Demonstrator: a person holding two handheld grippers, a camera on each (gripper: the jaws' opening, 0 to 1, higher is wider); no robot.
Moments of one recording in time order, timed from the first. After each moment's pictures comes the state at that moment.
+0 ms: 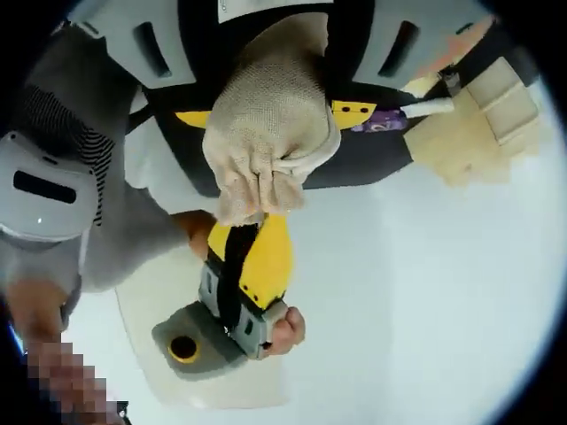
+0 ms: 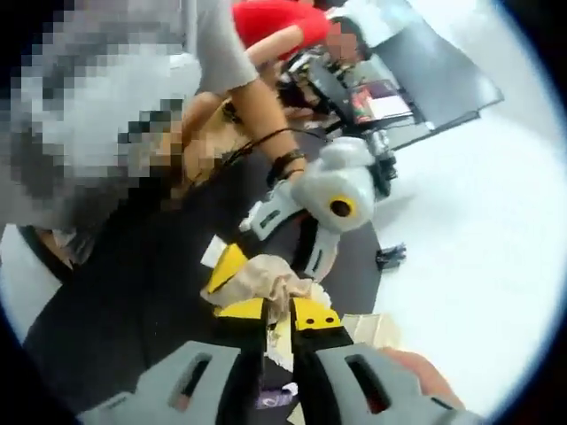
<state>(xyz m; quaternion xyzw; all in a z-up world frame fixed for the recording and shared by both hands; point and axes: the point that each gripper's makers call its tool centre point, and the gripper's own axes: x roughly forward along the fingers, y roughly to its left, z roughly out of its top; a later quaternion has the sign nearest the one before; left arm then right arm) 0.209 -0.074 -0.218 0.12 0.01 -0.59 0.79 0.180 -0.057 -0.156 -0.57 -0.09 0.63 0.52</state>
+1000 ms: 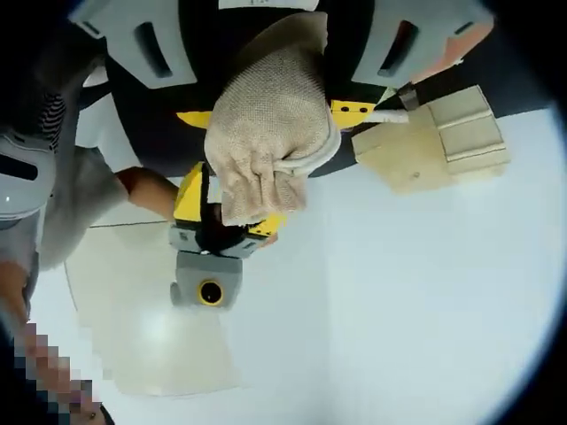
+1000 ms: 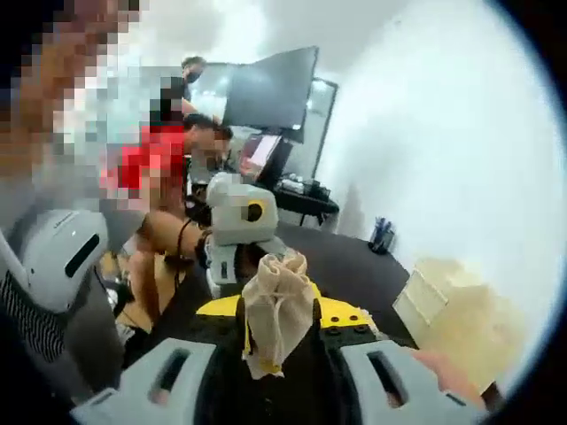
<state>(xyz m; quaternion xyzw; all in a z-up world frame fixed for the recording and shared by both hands) 0.254 -0.044 -0.205 0.04 0.00 -0.48 0.87 0.237 -0.031 -0.162 -0.15 0.01 0.67 0.72</state>
